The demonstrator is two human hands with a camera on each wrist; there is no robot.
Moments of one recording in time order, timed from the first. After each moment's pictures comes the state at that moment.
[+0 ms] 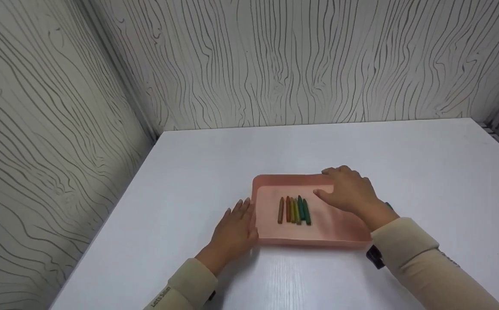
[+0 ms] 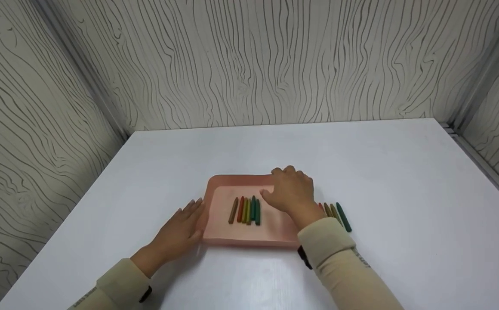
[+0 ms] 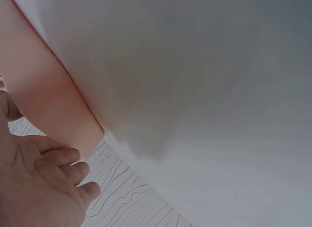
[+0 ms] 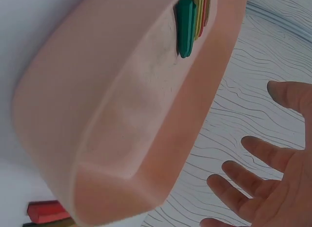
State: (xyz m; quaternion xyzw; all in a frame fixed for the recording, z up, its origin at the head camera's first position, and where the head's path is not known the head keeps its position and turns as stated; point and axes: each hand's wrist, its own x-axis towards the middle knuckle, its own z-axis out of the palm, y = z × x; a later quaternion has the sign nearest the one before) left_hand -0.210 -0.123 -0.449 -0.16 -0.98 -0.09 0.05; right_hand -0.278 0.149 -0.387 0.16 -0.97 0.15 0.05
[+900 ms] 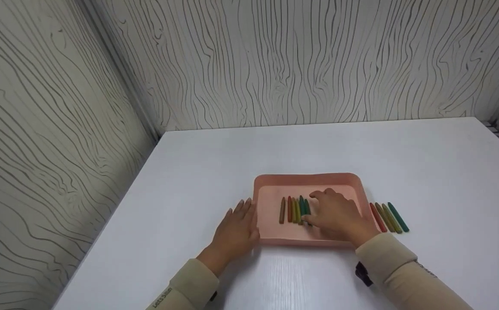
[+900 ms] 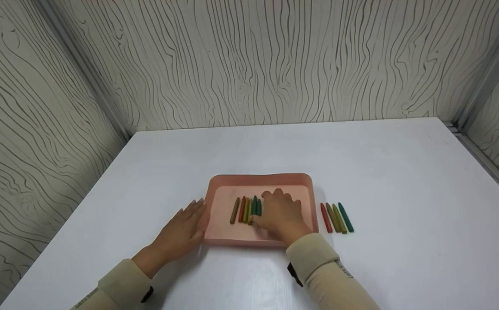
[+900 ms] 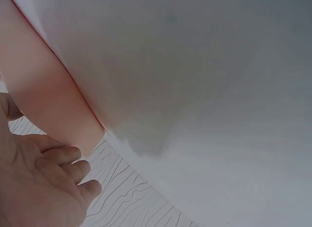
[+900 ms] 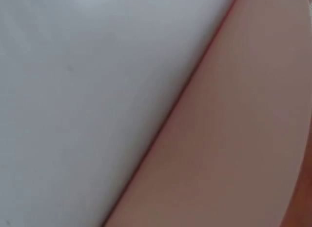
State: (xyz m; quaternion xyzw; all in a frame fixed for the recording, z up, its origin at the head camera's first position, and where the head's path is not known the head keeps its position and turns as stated) left_hand -0.212 -0.125 -0.453 -0.17 -0.98 -0.06 0.07; right_hand -0.267 0.124 -0.436 0.18 -0.97 0.17 -0.01
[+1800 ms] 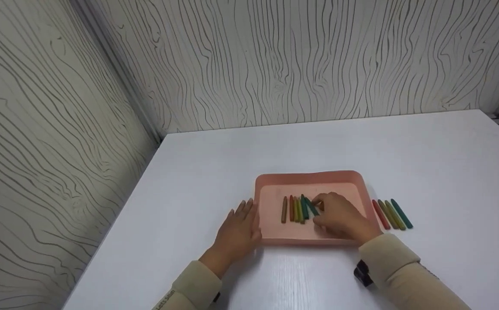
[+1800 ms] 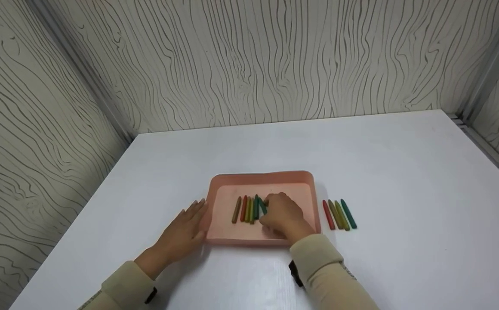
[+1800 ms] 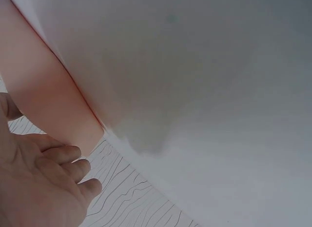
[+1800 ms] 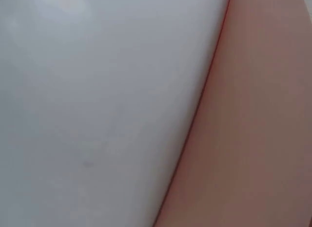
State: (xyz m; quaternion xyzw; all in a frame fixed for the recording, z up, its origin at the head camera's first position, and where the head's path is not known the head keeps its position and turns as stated) left_hand -0.211 -0.124 -0.452 -0.16 -0.98 -0.09 0.06; right_hand -0.270 0.129 -0.442 0.13 -0.93 0.33 -0.10
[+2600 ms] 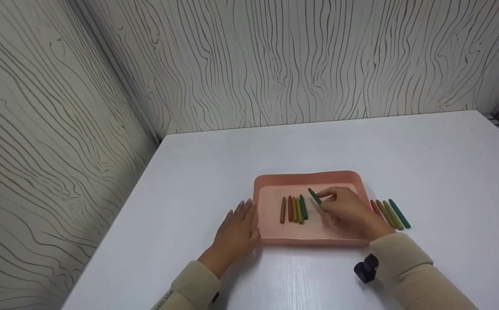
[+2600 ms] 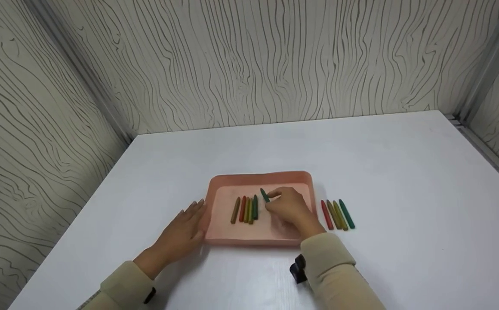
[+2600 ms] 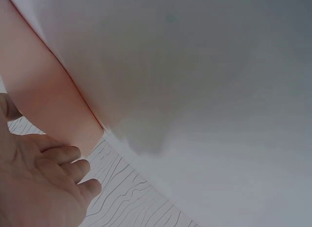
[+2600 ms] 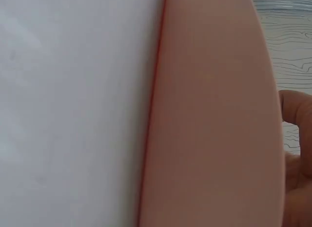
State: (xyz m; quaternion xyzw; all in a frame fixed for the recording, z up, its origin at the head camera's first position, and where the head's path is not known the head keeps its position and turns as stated) left_hand -0.210 -0.124 -0.451 -0.17 -0.98 -0.09 0.05; right_hand -0.278 0.148 -0.432 0.06 -0.86 0.48 -0.14
